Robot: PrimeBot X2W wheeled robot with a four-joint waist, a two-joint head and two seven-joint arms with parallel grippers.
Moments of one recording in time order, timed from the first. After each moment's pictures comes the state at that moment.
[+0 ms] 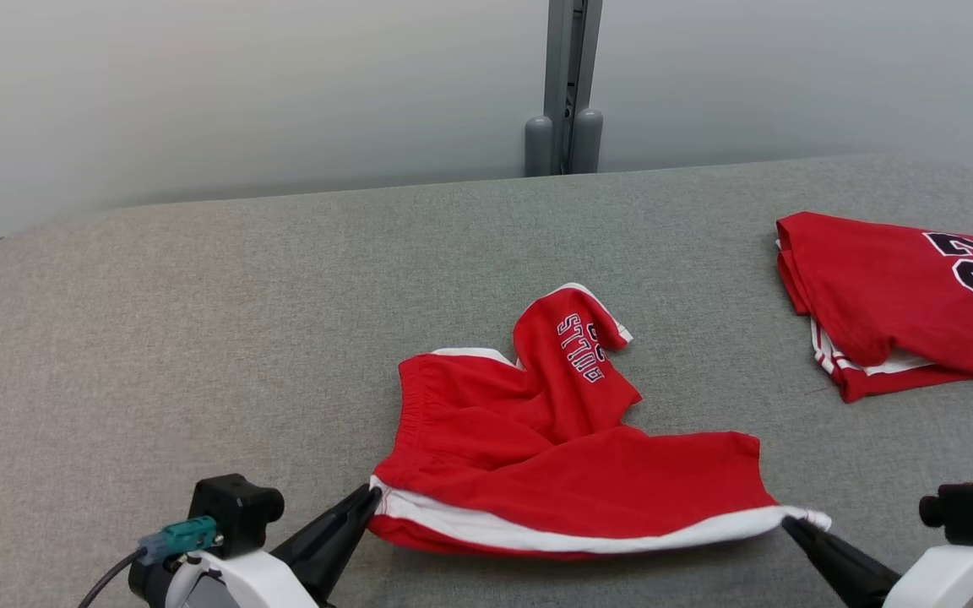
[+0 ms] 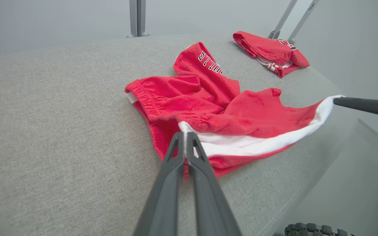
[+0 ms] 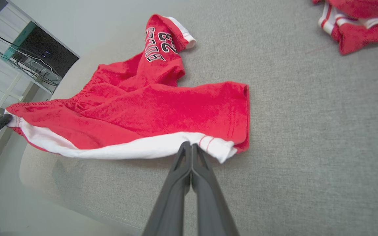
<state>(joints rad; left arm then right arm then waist) 0.04 0.35 -0.39 -0.10 -0.58 -0.11 0.29 0.13 -0.36 0.19 -0.04 0.82 0.13 0.39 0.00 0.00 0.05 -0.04</state>
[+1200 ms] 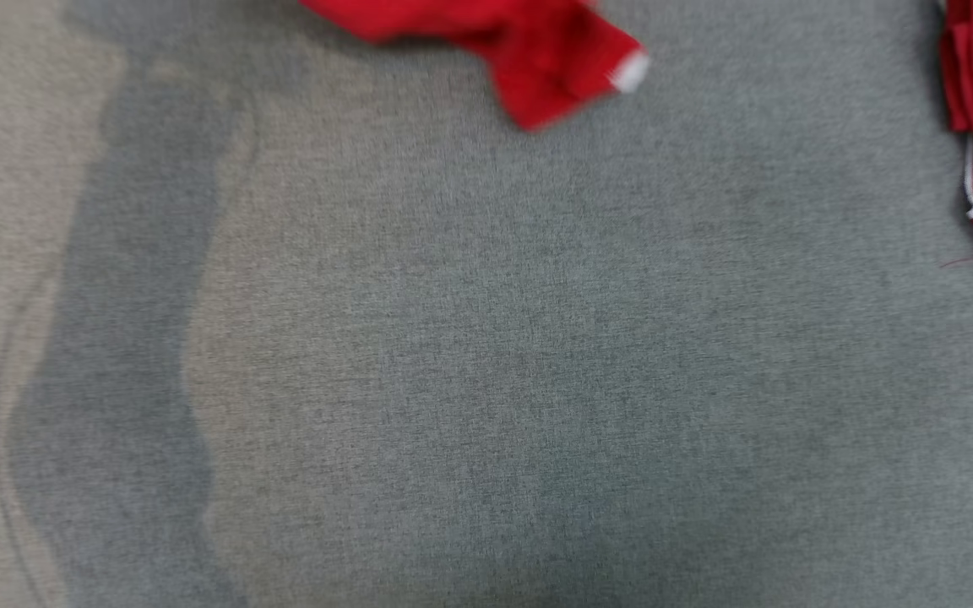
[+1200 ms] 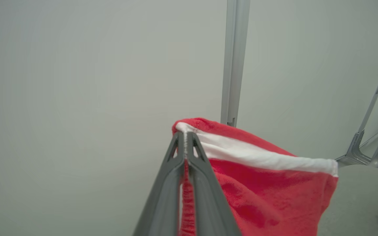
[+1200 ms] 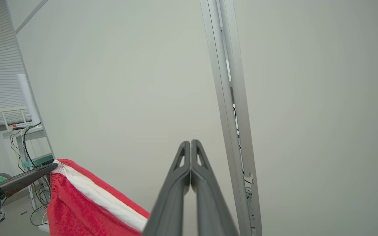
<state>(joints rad) -1.41 0.40 -0.40 0.47 -0.64 -0.13 0.17 -1.32 -0.49 0.43 0.28 0.96 0.13 -0.07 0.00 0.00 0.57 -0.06</state>
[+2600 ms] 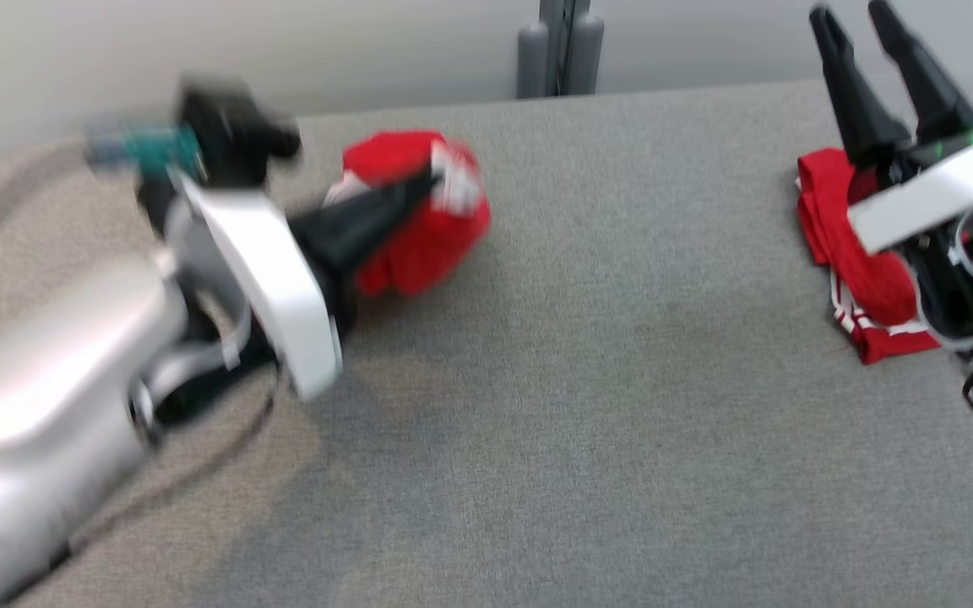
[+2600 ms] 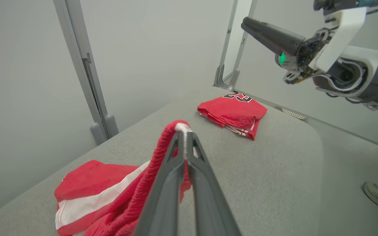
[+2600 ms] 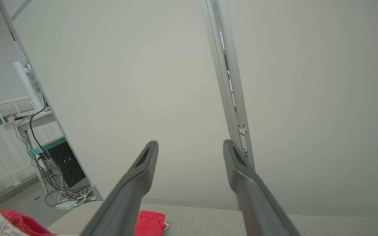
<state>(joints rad) -1.07 0.61 -1.09 0.10 -1.19 -0.13 0.08 -0.92 -0.48 0.67 0.44 1.05 0.13 -0.26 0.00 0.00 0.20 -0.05</state>
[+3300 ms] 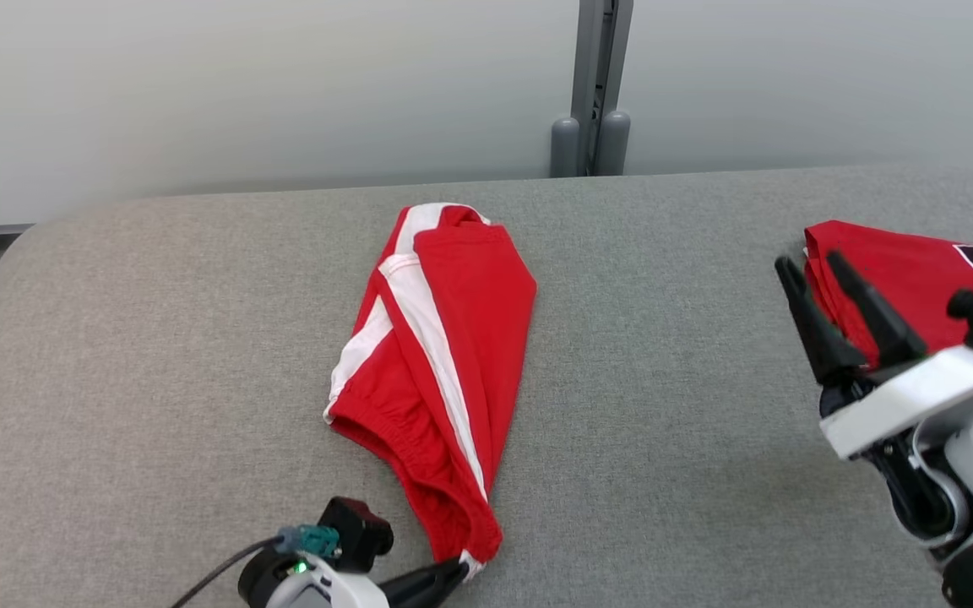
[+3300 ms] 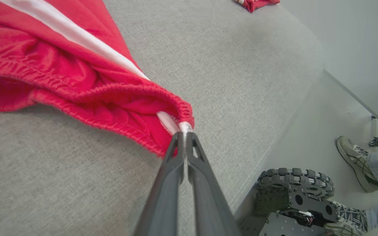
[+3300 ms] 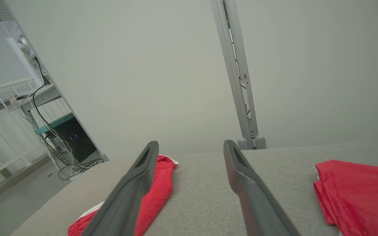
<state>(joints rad) -0.47 0.50 -1.28 0.23 -1.05 -0.04 -0.05 -0.49 -0.47 0.58 0.36 0.97 0.13 -0.26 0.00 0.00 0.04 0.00</state>
